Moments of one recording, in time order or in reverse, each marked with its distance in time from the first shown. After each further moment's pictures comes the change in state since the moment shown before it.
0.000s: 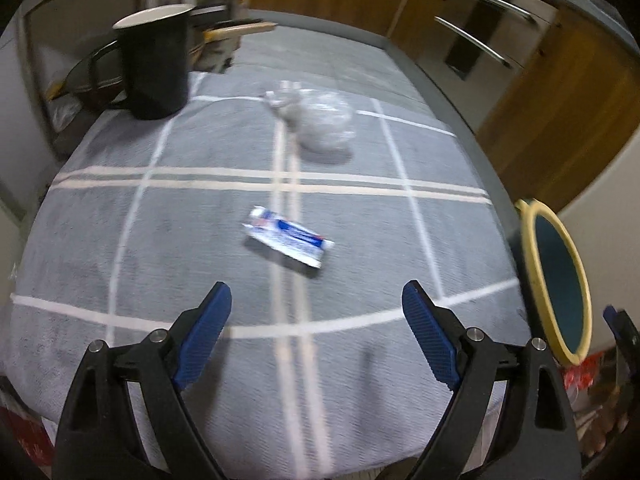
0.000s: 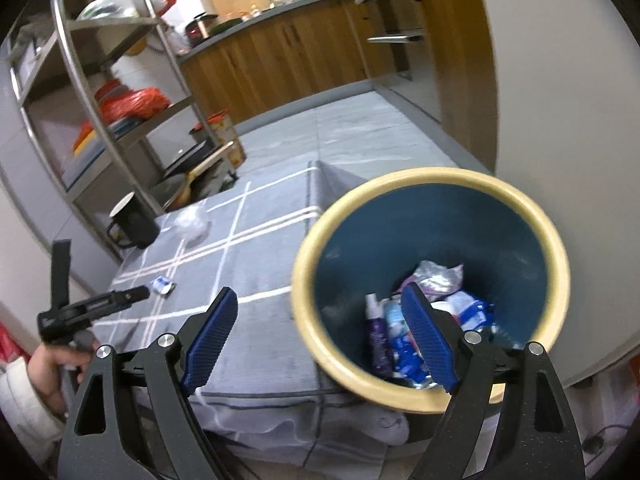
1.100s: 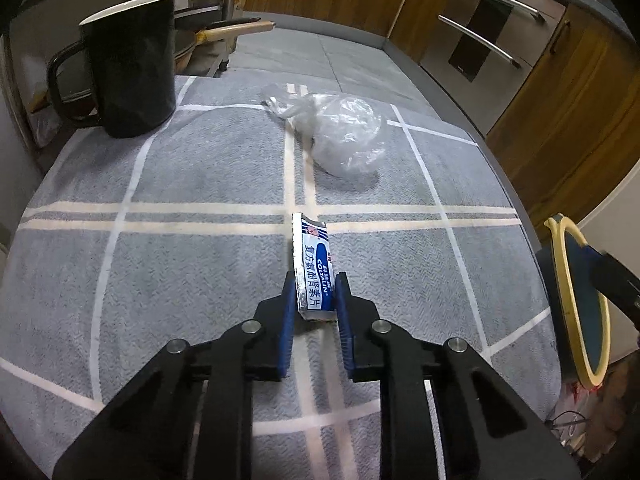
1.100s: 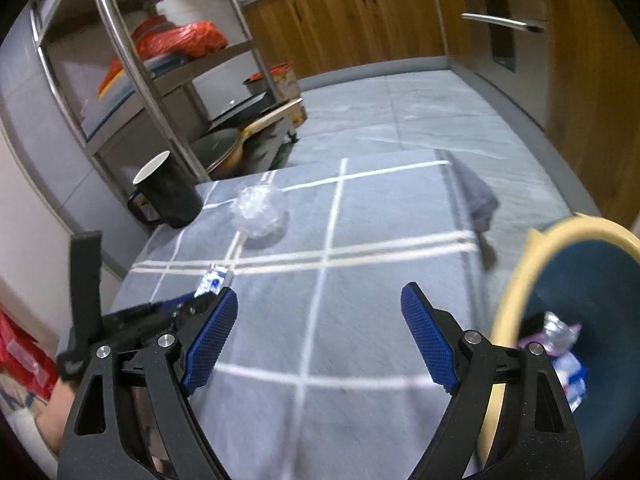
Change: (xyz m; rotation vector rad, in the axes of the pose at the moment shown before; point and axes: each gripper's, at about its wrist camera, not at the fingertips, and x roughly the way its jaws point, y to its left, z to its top) left arm 0.045 0.013 0.031 0.026 -0.016 -0.013; right arm 0.138 0.125 0.047 -0.155 0.149 0.136
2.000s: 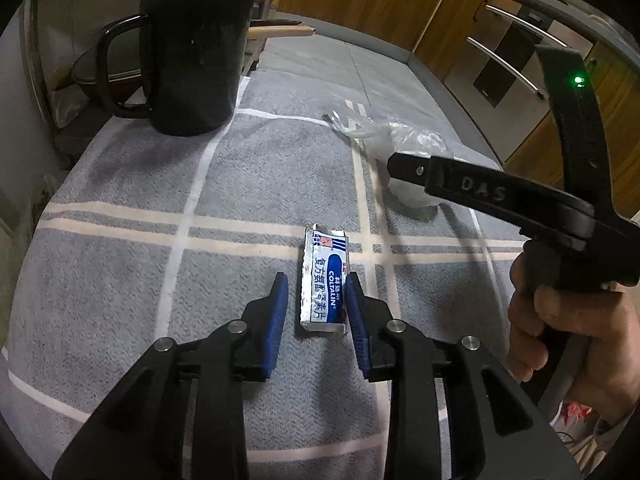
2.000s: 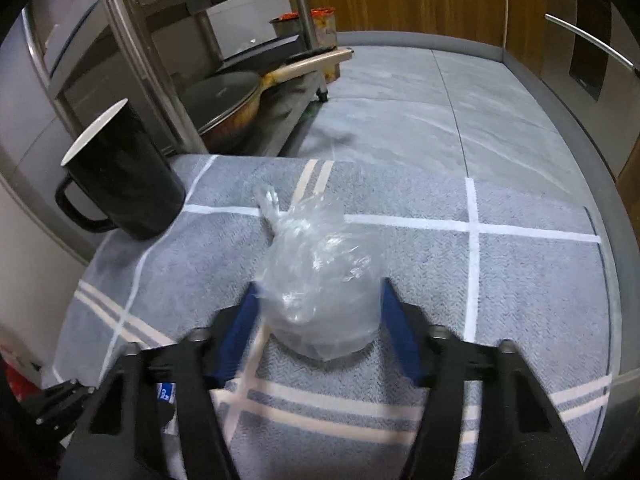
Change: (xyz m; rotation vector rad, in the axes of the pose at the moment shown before) left arm -0.004 0.049 0.012 -0.079 -0.019 0.015; right arm 0.173 0.076 0.068 -0.167 0.158 -0.039
